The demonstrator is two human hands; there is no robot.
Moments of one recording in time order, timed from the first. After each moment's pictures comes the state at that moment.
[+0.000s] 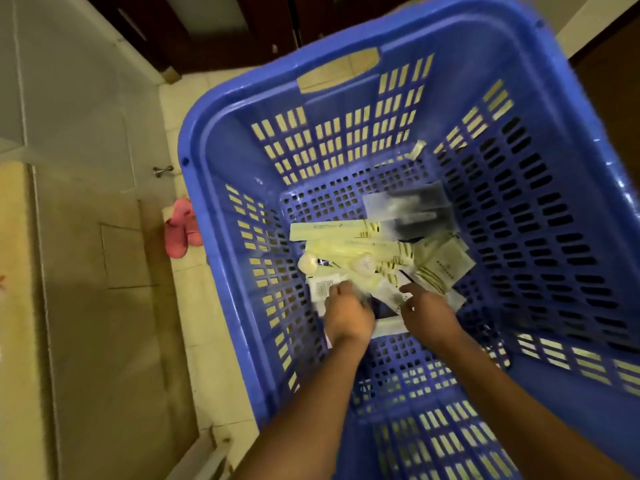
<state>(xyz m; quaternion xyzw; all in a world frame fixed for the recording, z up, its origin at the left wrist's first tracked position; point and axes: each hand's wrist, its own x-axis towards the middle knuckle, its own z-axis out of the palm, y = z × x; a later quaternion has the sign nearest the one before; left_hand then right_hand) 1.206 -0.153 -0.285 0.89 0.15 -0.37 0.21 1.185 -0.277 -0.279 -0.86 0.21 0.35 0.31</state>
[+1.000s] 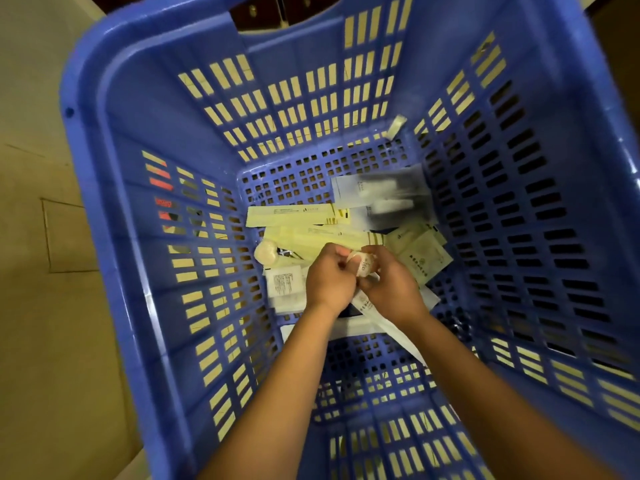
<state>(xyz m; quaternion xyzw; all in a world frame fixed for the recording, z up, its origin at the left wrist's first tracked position) 1.239 -0.195 -0.312 0.82 0.22 -0.29 0.45 1.208 -0.294 -0.324 -0.85 0.17 0.23 0.44</state>
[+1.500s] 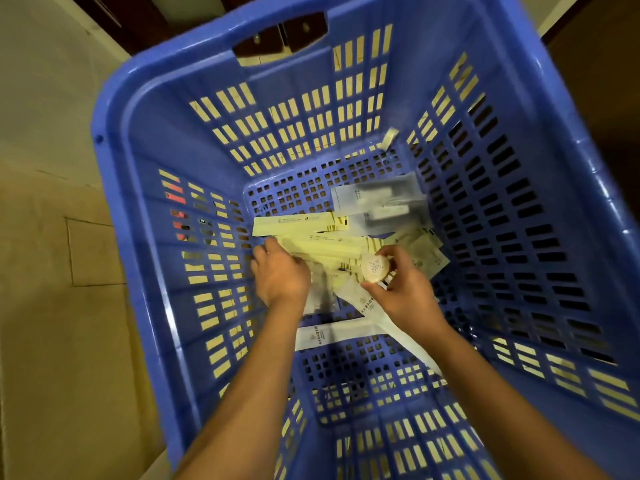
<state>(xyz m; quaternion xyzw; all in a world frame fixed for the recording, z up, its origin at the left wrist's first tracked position) 1.260 -0.147 -0.293 0.94 0.24 -0.21 0.16 1.195 -0.307 -0.281 -0.80 0.19 0.17 0.54</state>
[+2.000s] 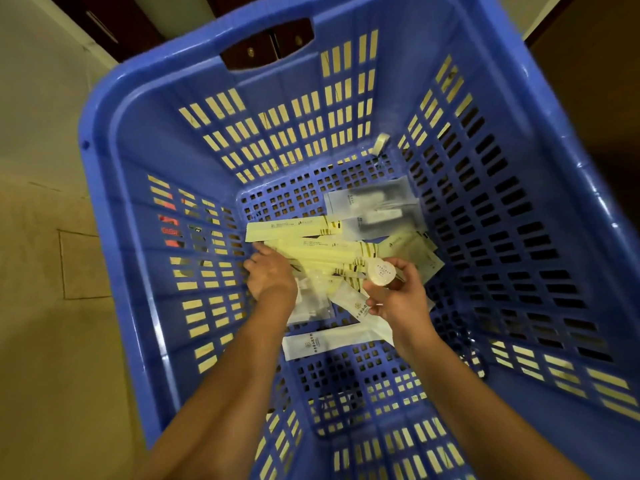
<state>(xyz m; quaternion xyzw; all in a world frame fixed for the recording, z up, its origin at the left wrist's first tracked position) 1.275 -0.143 -0.321 0.92 0.18 -0.34 -0.04 1.188 -0.296 -0.281 -0.51 0.42 0.13 0.74</state>
